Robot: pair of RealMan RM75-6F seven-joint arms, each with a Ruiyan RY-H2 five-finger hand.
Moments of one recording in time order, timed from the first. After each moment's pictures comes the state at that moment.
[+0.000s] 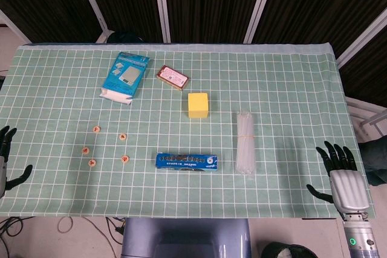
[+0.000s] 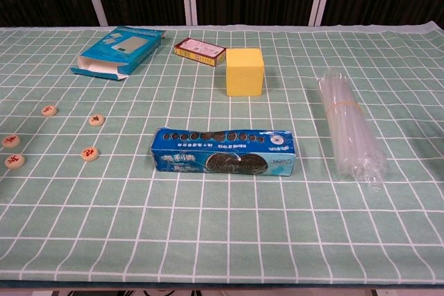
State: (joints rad) left arm -0.08 -1.10 -0.10 -1.73 1.36 1.49 0.14; right arm 0.07 -1.21 0.06 -1.64 -1.50 1.49 -0.19
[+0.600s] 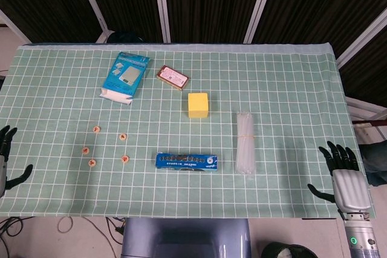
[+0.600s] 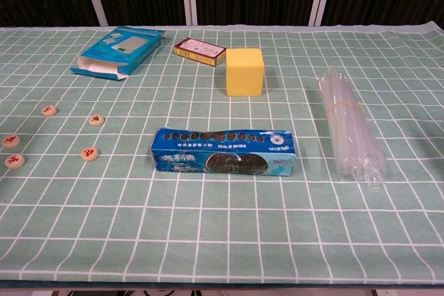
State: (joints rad) left arm -0.09 -1.09 -0.10 -1.73 1.36 1.48 0.13; right arm 0.07 -1.21 0.07 -1.66 -1.46 1.48 -0.17
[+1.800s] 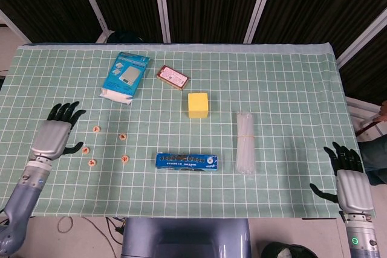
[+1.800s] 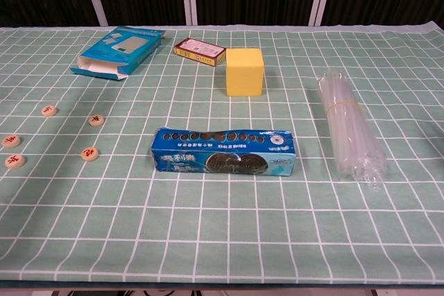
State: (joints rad) left arm -0.45 -1.19 -0.20 -1.66 1.20 1.06 0.36; right arm 0.06 -1.21 0.09 -1.70 -1.41 1.48 -0.17
